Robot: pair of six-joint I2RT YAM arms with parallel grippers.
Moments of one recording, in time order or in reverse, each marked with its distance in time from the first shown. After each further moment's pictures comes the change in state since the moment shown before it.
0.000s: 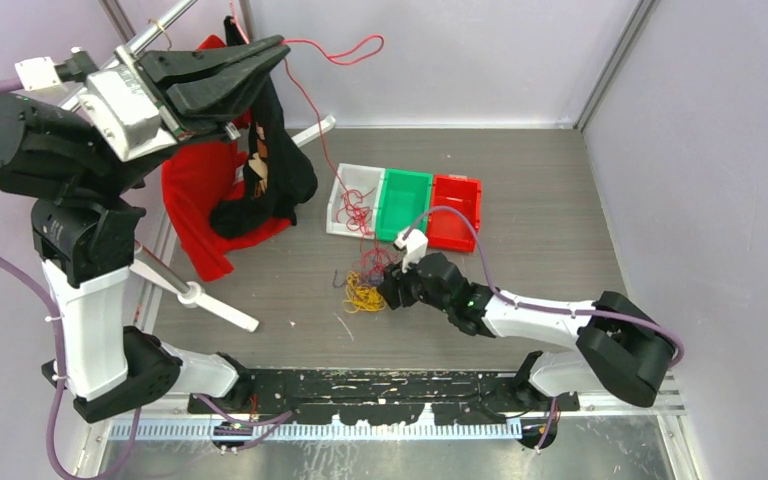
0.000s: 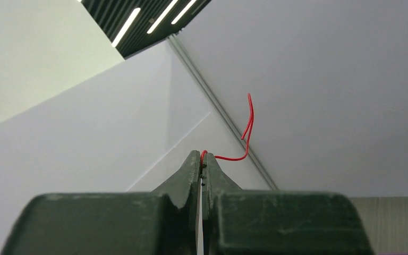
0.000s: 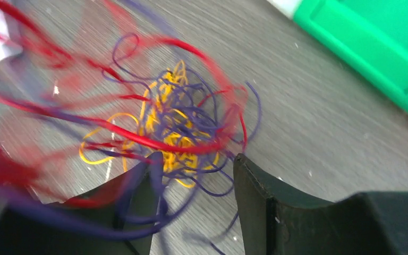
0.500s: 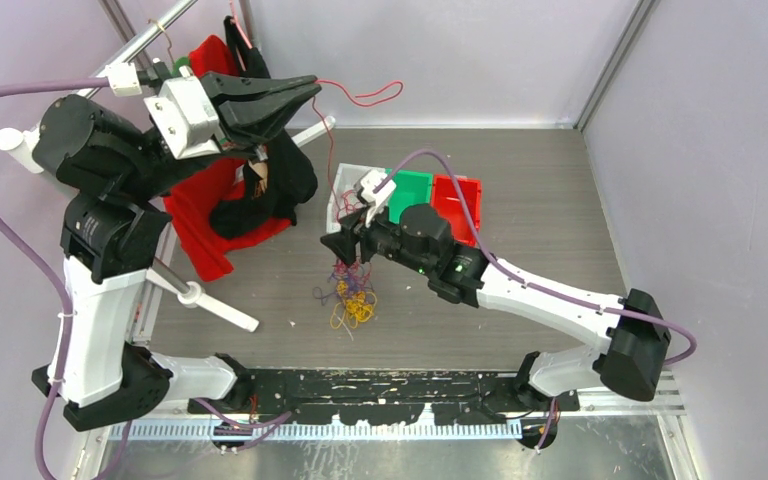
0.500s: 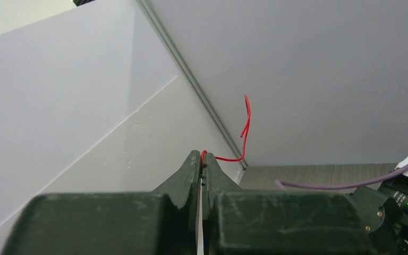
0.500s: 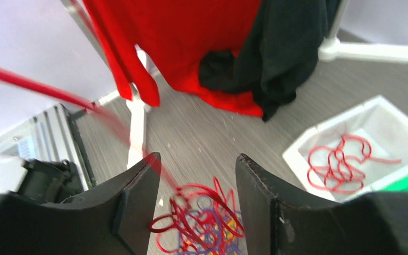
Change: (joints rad) left arm 0.000 -0.082 -0.241 0.017 0.008 -0.034; right arm 0.089 0.013 0.536 -0.141 -0.070 -0.120
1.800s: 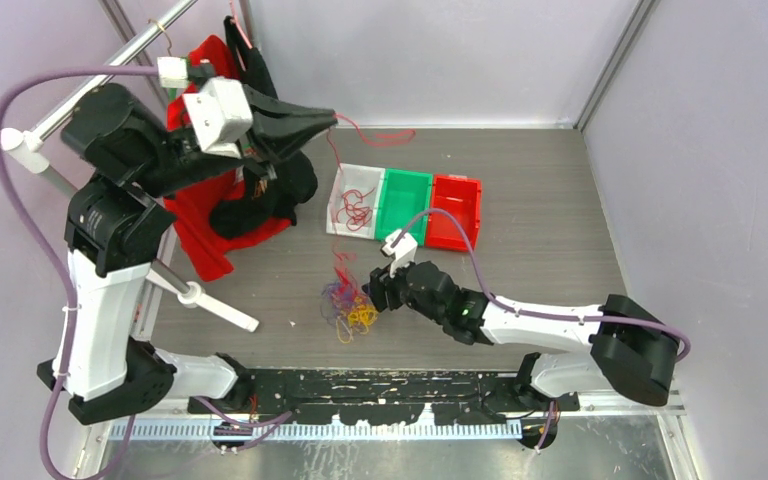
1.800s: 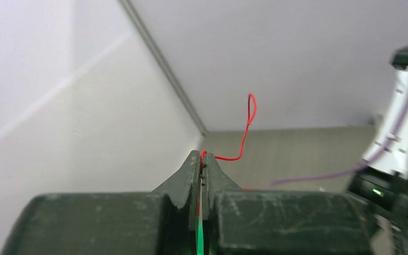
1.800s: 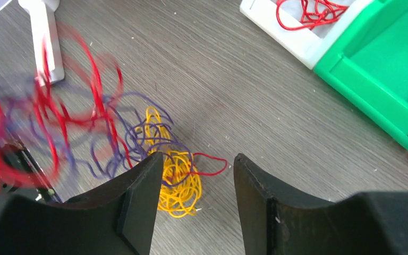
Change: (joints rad) left arm 0.000 0.043 0.060 -0.274 0.087 -0.029; right arm 0.047 -0.055 -0.507 0.158 0.230 0.108
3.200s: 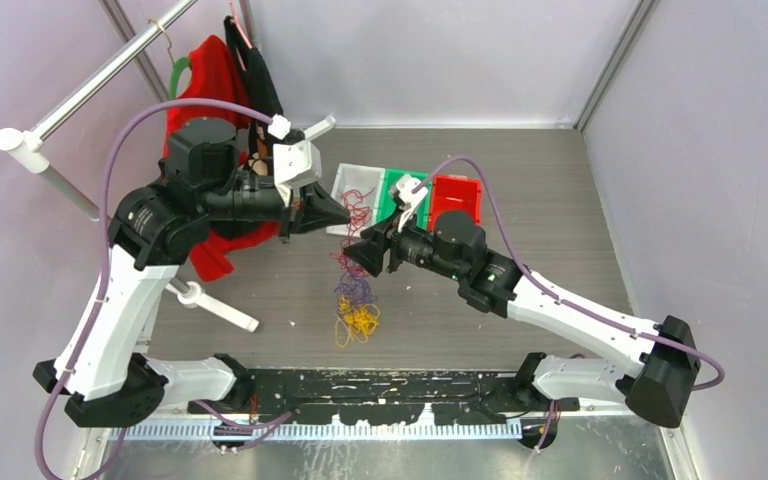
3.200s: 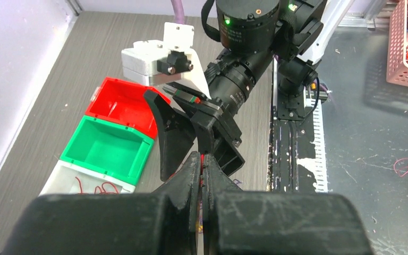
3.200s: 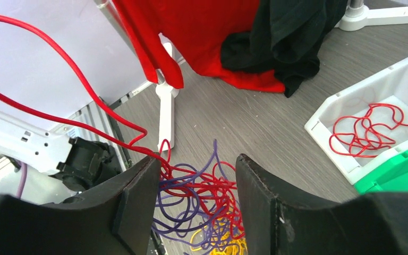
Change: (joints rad) left arm 0.000 -0.092 -0.335 -0.300 0.108 0.029; right arm -0.135 -0.132 0.328 -0.194 -0.380 0.045
